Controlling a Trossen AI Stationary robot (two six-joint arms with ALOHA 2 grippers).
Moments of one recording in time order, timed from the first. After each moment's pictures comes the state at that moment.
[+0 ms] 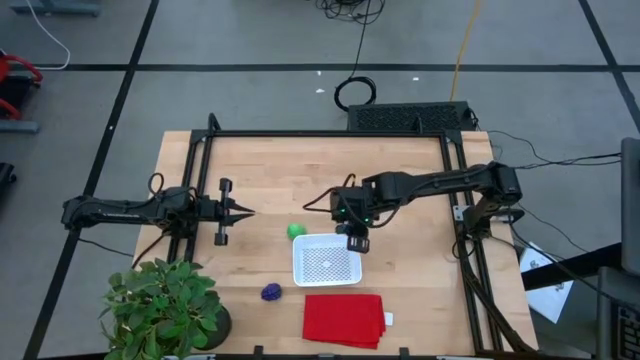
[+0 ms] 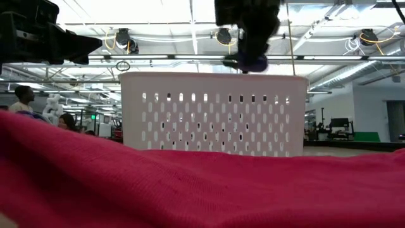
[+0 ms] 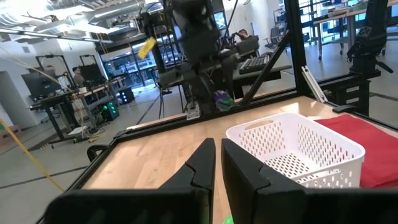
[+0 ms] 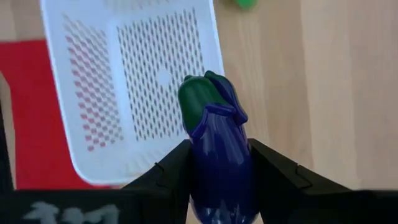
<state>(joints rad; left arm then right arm) 0.03 0.23 0.01 0.29 0.10 0.25 0.05 1.75 1.53 -1.02 -0.11 0.20</state>
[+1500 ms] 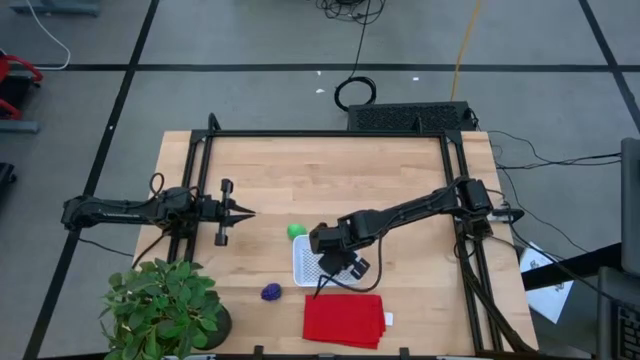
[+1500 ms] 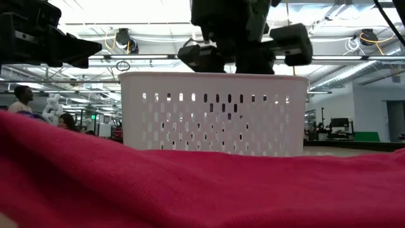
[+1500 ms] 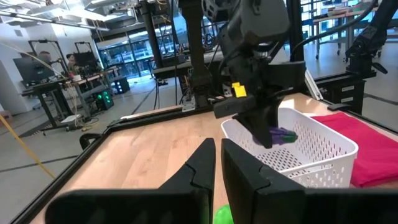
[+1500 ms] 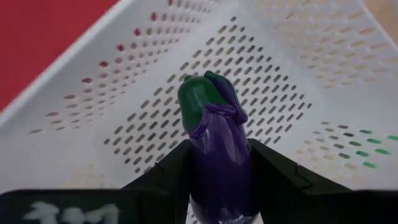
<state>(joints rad) 0.03 0.23 0.01 0.26 0.10 0.21 0.20 1.99 1.52 -0.74 -0.11 -0.65</state>
